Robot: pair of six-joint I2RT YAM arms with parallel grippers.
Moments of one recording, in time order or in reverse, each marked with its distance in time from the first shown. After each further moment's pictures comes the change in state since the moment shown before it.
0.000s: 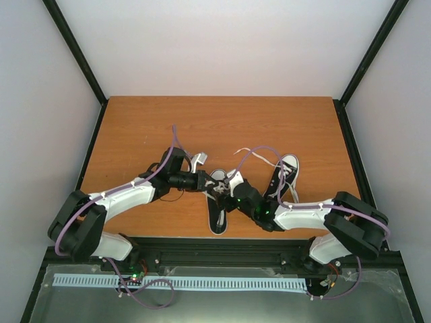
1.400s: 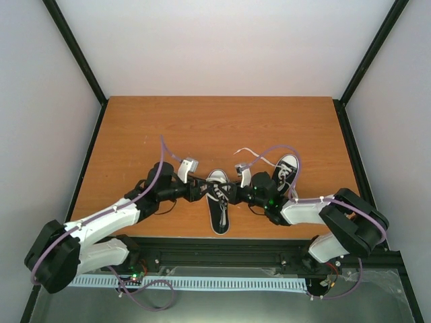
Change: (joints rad) left arm -0.050 -0.298 -0.191 0.101 -0.267 0.209; right arm -0.225 0.038 -0.072 0.275 -0.547 0.360
